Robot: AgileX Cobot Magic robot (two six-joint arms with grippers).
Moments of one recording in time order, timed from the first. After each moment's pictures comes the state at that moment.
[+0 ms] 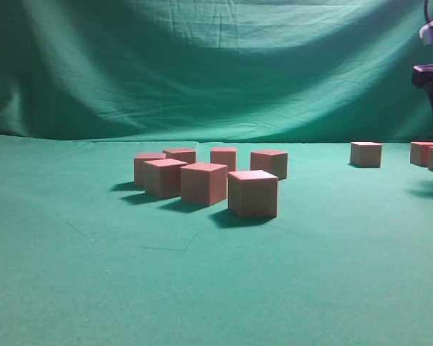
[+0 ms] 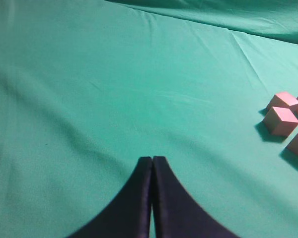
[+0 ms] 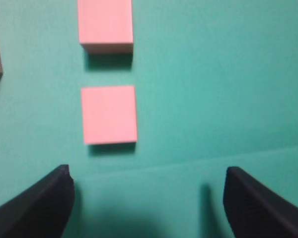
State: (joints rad) left arm -0.01 -0.01 0.02 -0.13 0.36 -0.08; right arm 0.02 1.88 -1.30 -0.14 0.77 0.21
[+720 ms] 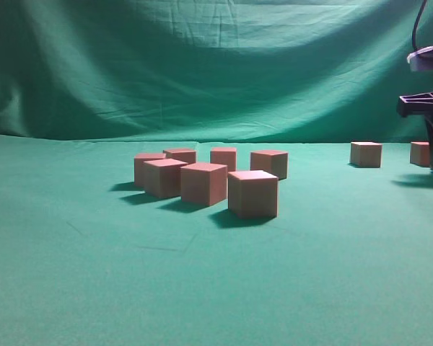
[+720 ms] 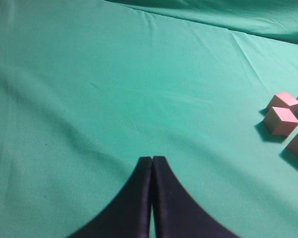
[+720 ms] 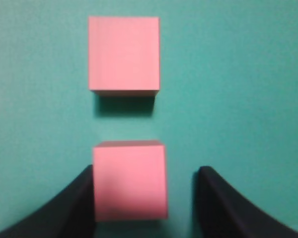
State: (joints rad) left arm -0.01 -0.01 0.02 -0.13 0.36 -0.08; right arm 0.02 1.99 -1.30 -0.14 0.59 0.20
